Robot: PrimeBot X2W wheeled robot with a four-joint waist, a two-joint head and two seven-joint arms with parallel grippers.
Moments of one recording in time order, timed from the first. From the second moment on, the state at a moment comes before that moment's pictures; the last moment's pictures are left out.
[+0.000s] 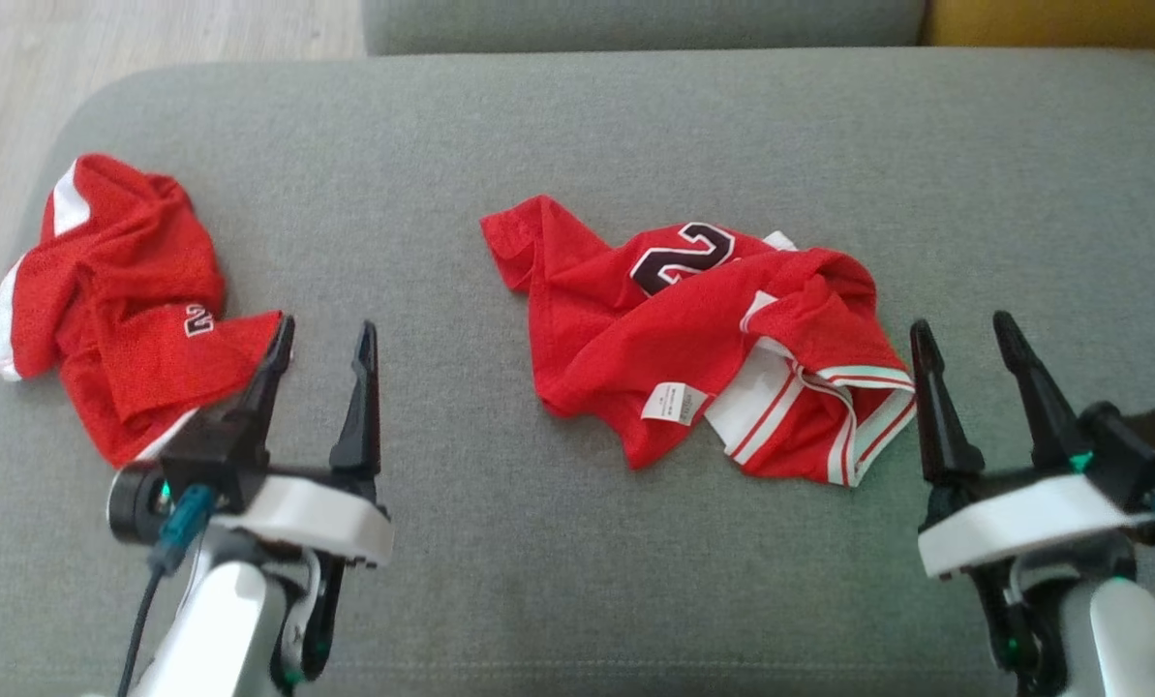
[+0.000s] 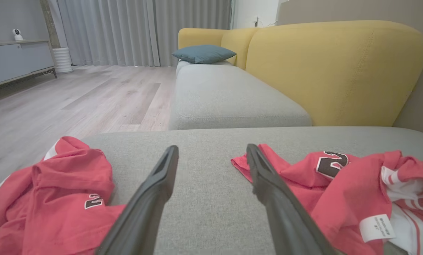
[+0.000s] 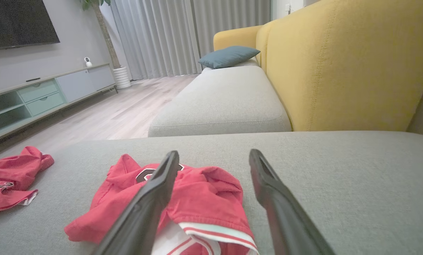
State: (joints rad) left arm -0.17 0.20 -0.34 0.16 -0.29 0.13 -0.25; right arm -0.01 -0.05 0.01 -0.08 0.17 0.13 0.05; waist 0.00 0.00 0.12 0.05
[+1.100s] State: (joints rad) left arm -0.04 0.24 -0.35 0.12 -0.28 0.17 -0.24; right arm 0.10 -0.04 -0.01 -0.09 0.17 0.13 0.07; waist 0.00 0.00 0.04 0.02
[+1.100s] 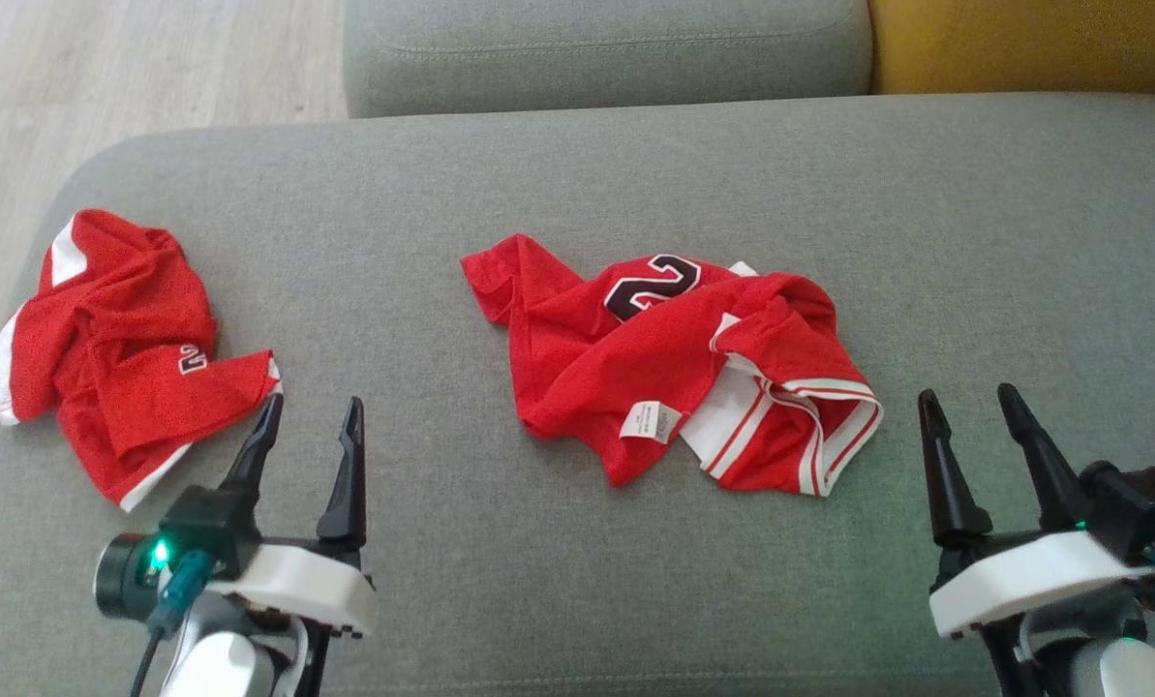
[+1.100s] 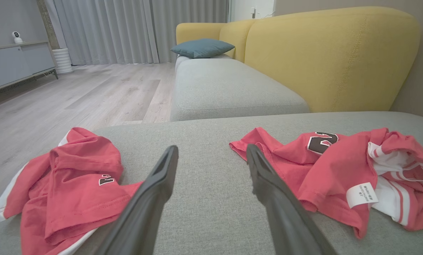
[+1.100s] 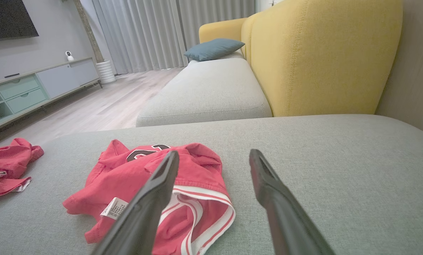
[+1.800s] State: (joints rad) left arm -0.28 0.12 -0.64 0.24 -0.22 -0.01 -0.06; right arm 0.04 -0.04 0.01 -0.11 0.17 0.13 0.09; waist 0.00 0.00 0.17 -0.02
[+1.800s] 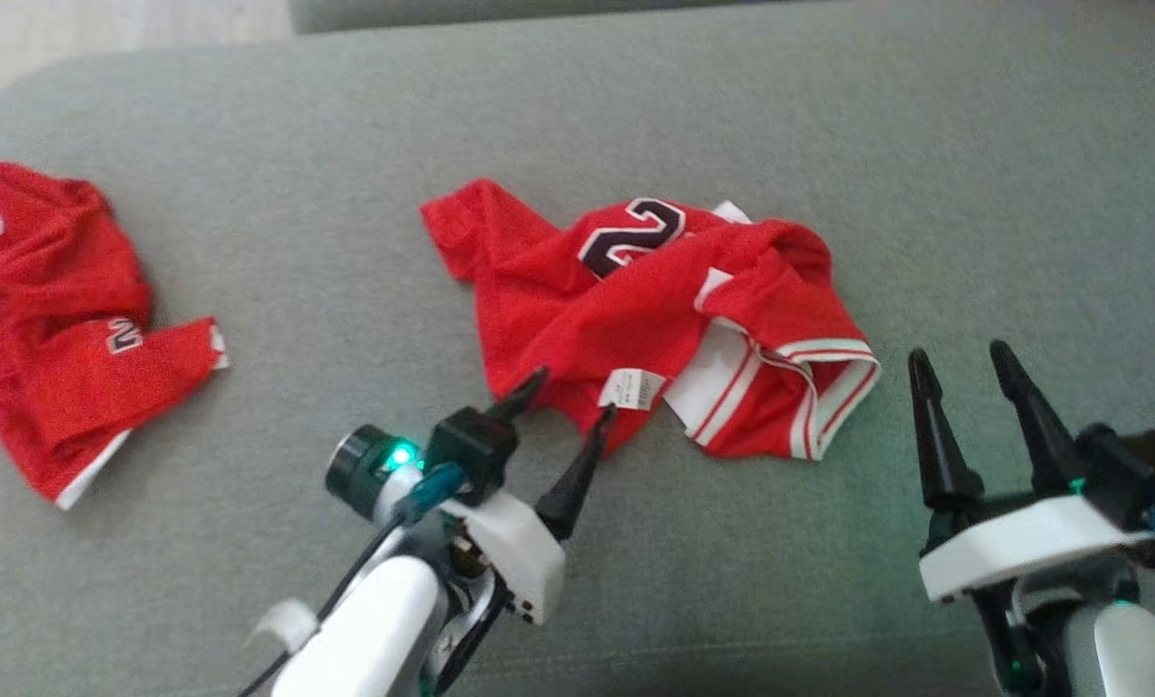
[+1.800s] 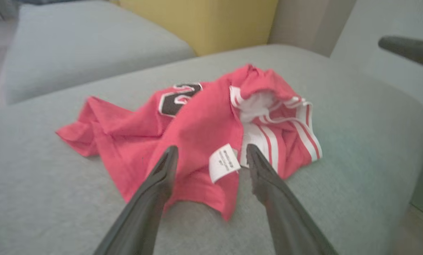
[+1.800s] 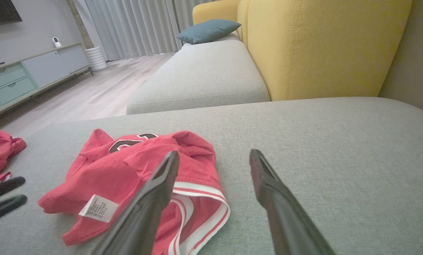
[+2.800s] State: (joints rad) left arm -0.28 0.29 -0.57 0.17 -0.23 0.10 0.04; right arm 0.01 -0.04 -0.04 -0.06 0.19 0.13 0.05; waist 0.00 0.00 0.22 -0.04
